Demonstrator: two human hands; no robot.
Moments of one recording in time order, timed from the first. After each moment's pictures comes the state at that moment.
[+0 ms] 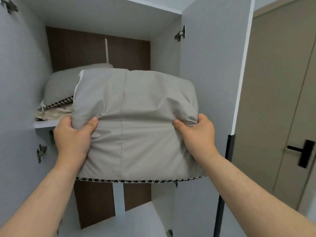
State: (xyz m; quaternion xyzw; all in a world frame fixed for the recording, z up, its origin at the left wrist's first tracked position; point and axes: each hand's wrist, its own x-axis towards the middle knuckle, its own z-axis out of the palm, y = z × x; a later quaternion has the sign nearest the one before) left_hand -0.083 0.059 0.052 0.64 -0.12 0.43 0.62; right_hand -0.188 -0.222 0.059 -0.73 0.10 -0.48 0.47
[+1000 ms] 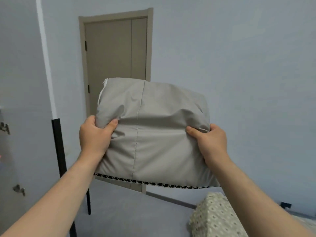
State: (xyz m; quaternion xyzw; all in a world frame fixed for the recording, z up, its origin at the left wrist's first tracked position) left_hand -0.461 -0.308 0.021 0.59 -0.40 0.12 0.69; right_hand -0.745 -0.406 0.025 -0.59 0.43 -0.61 0.30
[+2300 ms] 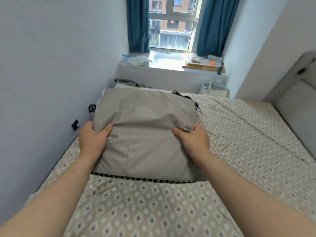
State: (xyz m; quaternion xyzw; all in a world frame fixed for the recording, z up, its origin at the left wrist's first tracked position) left_hand -1.032 -0.796 -0.245 0.23 -0.79 -0.47 0.30; right_hand -1.091 -0.504 -0.231 0.05 0.85 -0.53 -0.04
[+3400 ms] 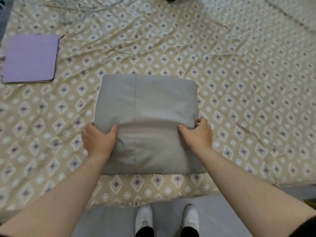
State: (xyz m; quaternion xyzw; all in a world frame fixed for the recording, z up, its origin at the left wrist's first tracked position) left_hand -1.018 -0.775 -0.699 0.33 -0.88 -0.34 0.00; right_hand -1.024 -0.489 -0.668 0.32 0.86 -0.38 0.08
